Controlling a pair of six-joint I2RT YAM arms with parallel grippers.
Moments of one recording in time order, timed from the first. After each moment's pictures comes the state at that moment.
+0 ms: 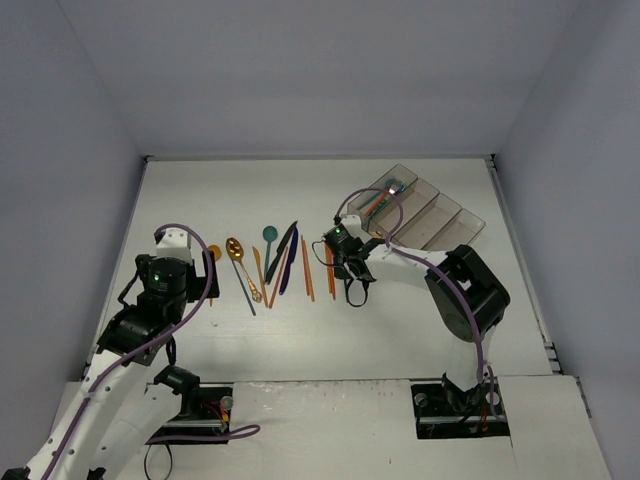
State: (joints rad) left arm -0.38 0.63 0.76 -0.71 -0.42 -0.22; right arm 0.72 1.84 1.06 -0.26 0.32 0.54
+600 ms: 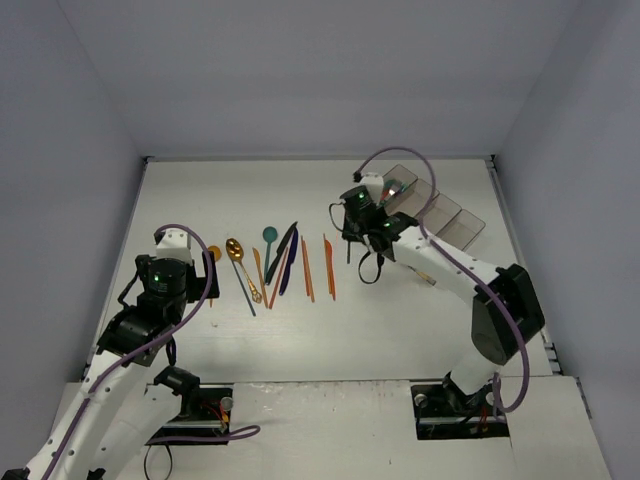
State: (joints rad) left arm -0.38 0.63 0.76 -0.71 -0.42 -0.22; right arm 0.64 1.63 1.23 -0.35 0.36 0.55
